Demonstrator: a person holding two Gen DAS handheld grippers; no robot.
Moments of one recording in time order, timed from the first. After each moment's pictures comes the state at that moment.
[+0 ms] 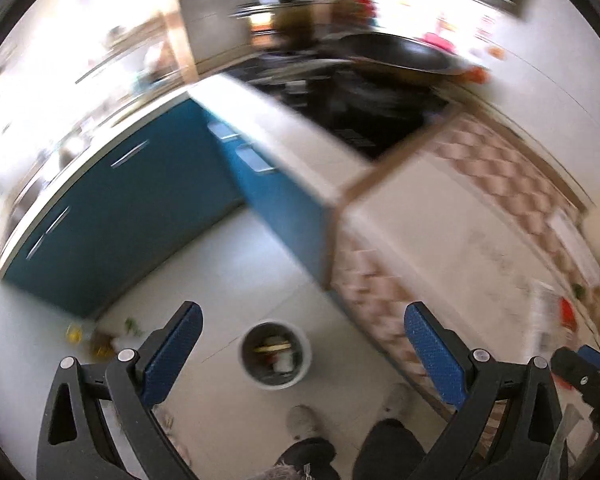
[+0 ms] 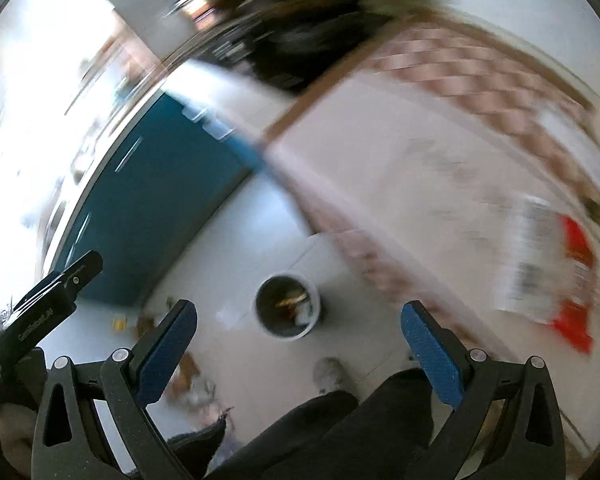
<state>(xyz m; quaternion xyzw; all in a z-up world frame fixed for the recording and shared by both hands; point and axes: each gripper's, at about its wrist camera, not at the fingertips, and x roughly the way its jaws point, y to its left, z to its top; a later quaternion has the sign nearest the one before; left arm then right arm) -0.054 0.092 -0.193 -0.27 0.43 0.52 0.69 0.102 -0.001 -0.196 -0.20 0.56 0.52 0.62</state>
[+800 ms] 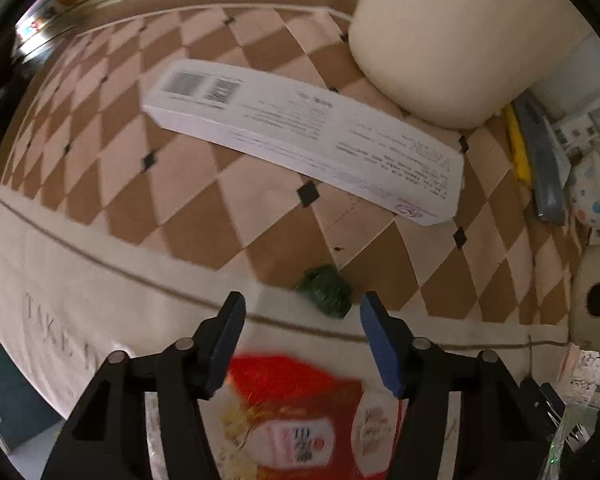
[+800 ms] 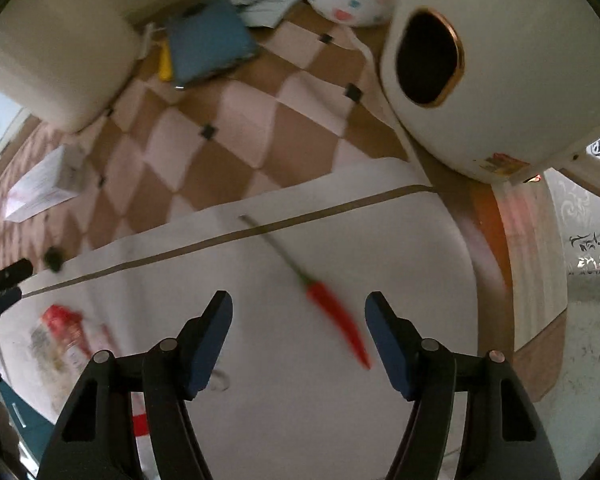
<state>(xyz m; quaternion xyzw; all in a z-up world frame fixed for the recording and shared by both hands) 0.432 0.008 -0.340 -0.24 0.63 0.22 0.71 0.513 -0.307 -0.339 -0.04 0.66 0.08 0.74</state>
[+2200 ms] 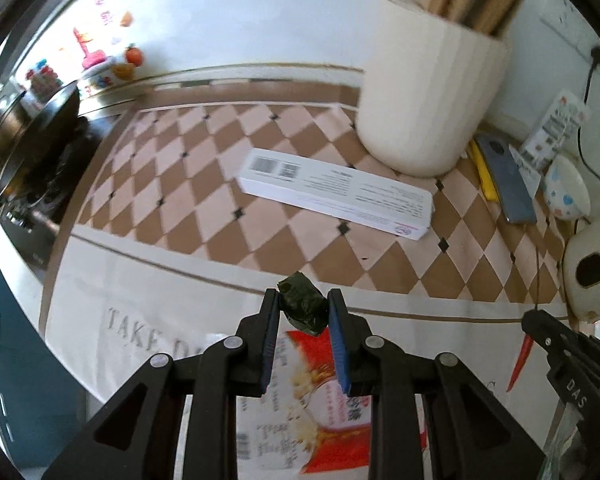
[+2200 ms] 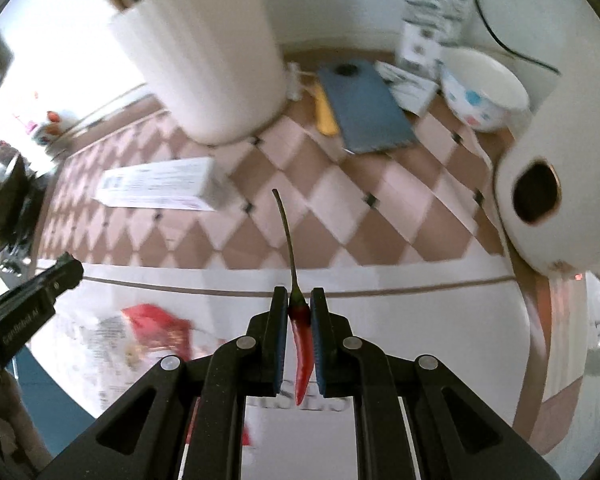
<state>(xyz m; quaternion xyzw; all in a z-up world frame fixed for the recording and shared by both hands) 0.356 -0.010 -0.235 -0.16 0.53 0.28 0.79 0.466 -0.214 -0.255 -0.06 0.58 0.23 0.78</state>
